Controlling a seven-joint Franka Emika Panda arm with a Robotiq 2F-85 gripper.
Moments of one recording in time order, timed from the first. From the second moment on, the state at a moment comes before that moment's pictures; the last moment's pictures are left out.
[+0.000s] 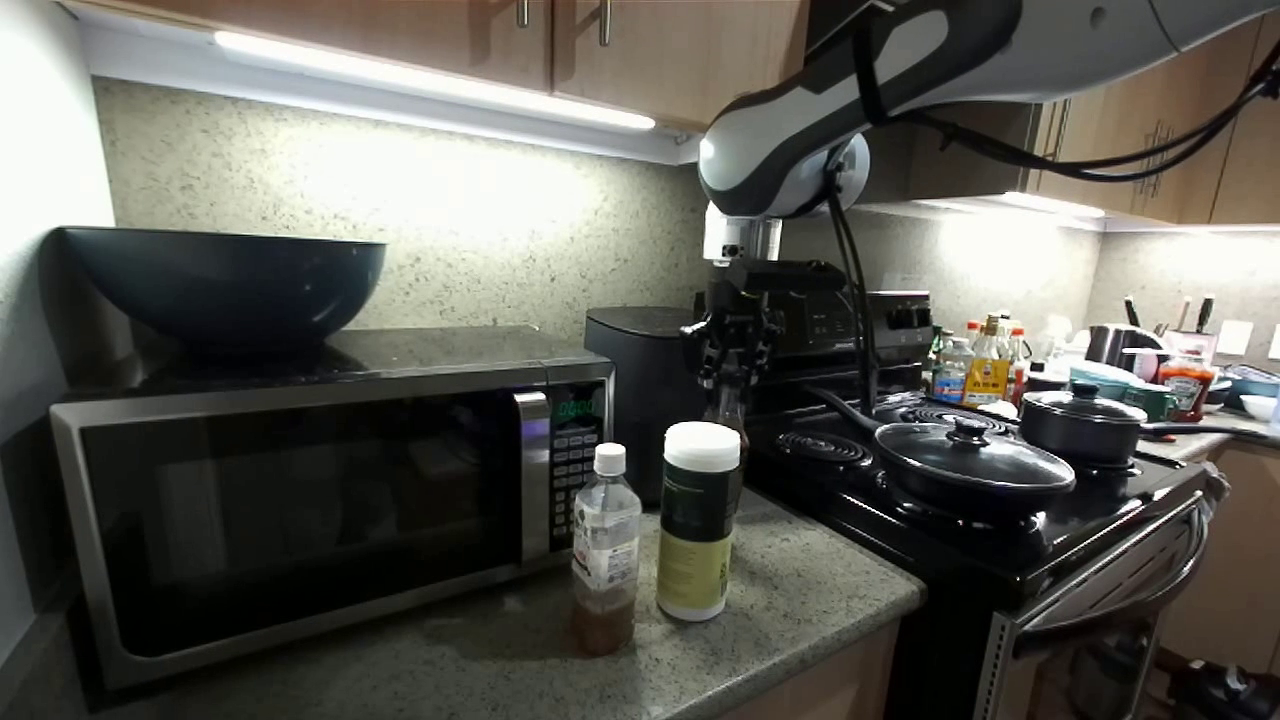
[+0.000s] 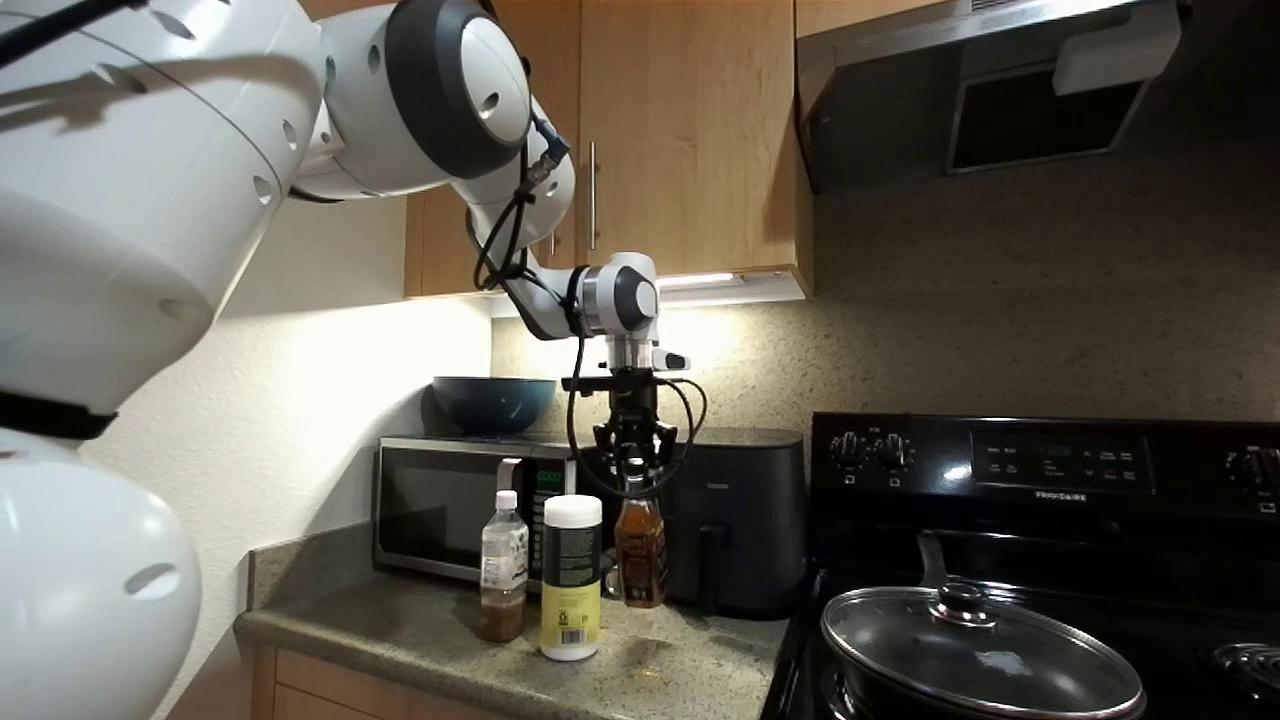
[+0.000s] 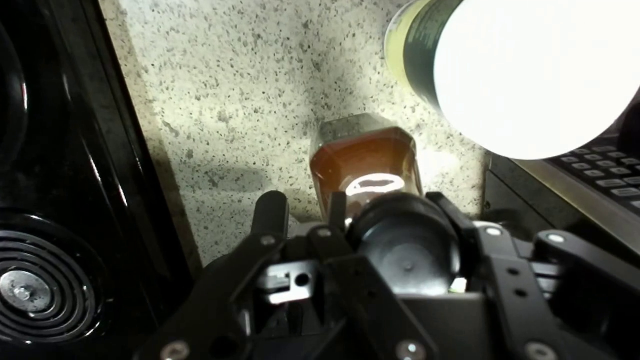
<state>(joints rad) 0.11 0.39 -0.01 -1.54 -0.03 1.98 0.21</state>
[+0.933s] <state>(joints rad) 0.14 0.62 0.00 -1.28 -0.07 1.89 0.21</state>
